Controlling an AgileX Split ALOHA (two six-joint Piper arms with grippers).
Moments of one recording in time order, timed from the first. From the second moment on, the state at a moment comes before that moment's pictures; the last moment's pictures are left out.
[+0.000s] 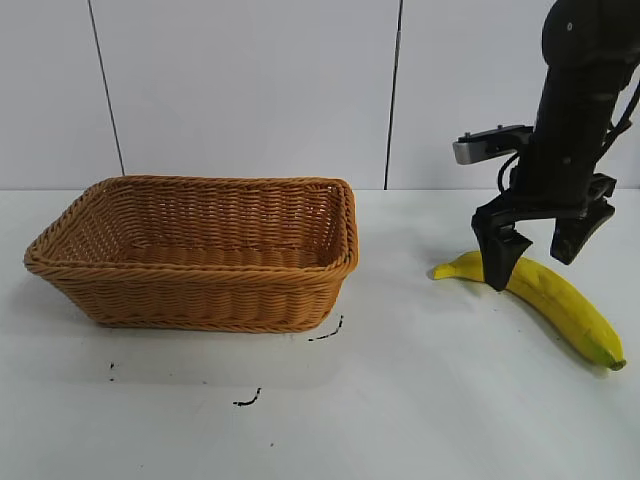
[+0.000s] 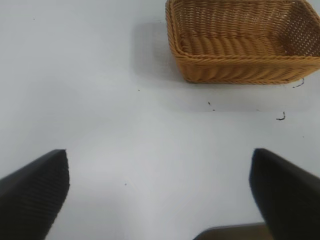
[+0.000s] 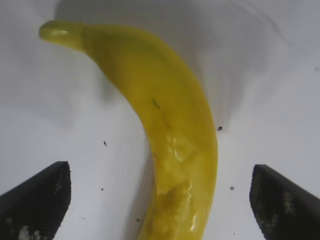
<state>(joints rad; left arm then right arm) -0.02 0.00 -0.49 -0.06 1.07 0.06 0.12 2.20 -1.56 -0.01 0.95 -0.26</state>
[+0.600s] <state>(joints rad) -0.02 0.00 -0.49 -0.06 1.07 0.06 0.12 2.21 -1.56 -0.01 0.90 -0.25</state>
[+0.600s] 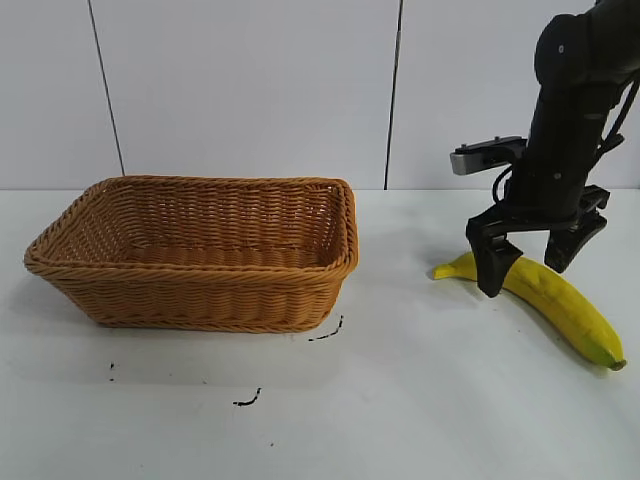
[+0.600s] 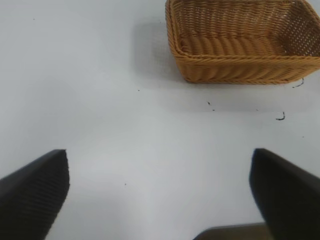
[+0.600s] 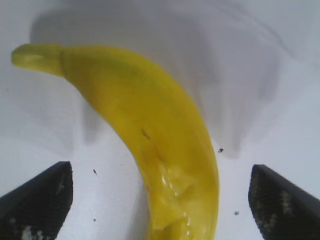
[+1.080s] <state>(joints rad) -0.02 0.00 -0.49 -0.06 1.07 0.06 0.12 2.21 -1.56 -0.02 0.91 -0.25</state>
